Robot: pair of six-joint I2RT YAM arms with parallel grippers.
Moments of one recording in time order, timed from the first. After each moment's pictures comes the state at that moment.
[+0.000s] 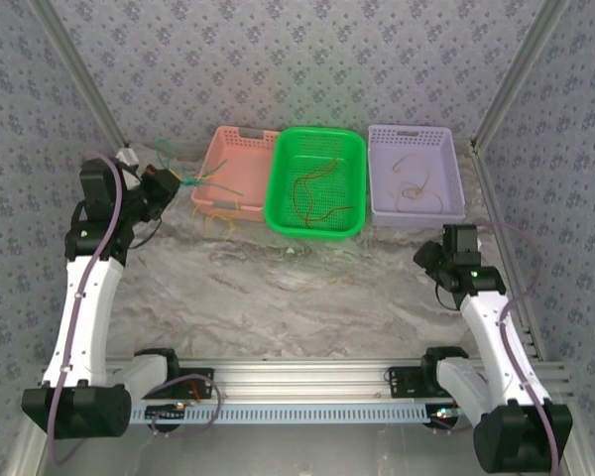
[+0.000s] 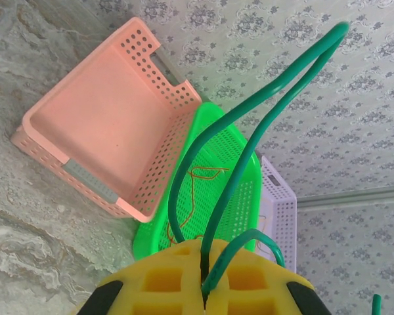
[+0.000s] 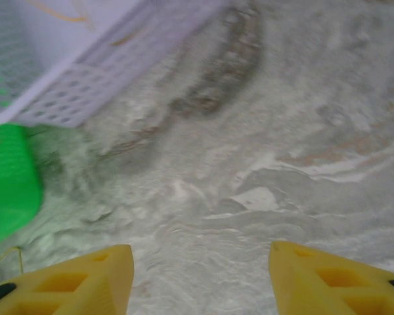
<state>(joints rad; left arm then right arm) 0.00 1.06 1.21 -0.59 0.36 -0.88 0.05 0.84 0.71 -0.73 0.06 0.65</state>
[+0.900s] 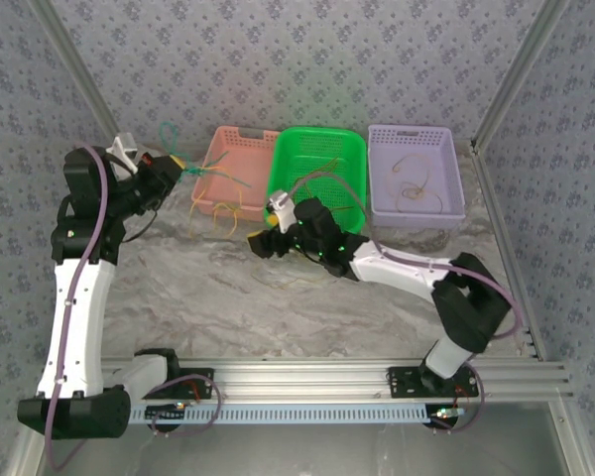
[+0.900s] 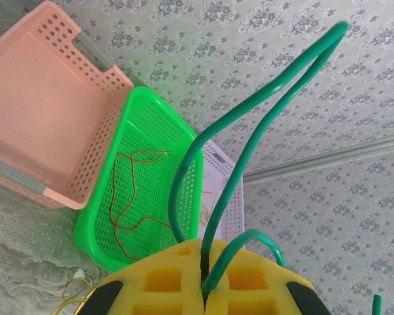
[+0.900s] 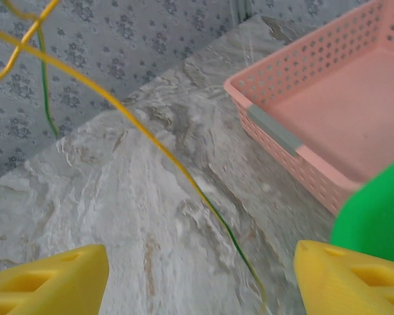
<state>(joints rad) -0.01 1.06 1.35 -0.63 0.50 -0.91 0.85 1.67 1.08 0.22 -0.18 0.19</state>
